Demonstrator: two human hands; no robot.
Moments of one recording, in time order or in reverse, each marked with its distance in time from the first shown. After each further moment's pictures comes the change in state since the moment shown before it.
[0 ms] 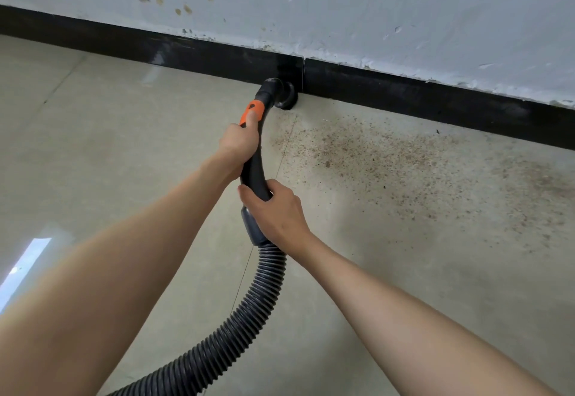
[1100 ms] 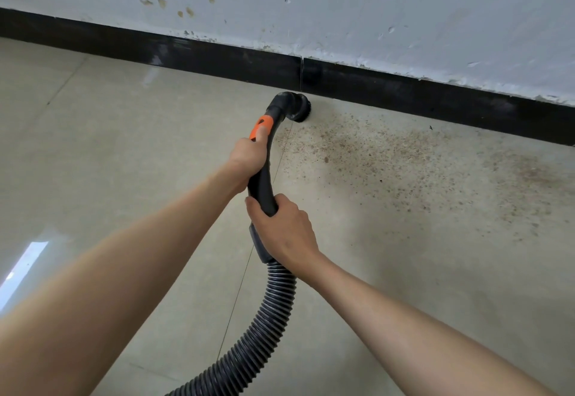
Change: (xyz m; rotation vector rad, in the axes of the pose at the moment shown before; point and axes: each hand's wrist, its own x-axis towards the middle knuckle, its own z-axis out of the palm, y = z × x) left_hand -0.028 -0.014 0.006 0.018 -0.096 -0.038; right_hand -0.039 0.005 0.002 -0.156 0.044 0.068
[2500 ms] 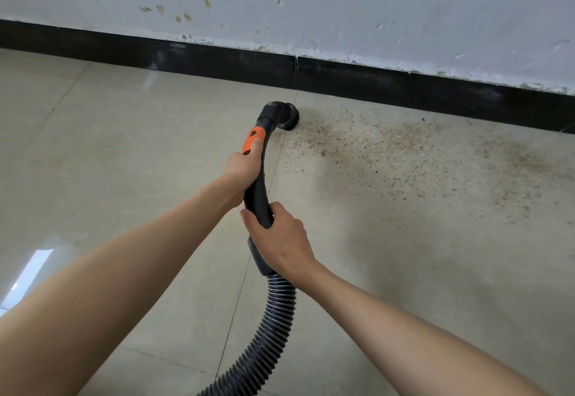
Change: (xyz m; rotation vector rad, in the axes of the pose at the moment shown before) left_hand -0.033 -0.019 -0.007 -0.098 -0.004 -0.080; right_hand -0.026 0.012 0.015 0.035 -0.013 0.002
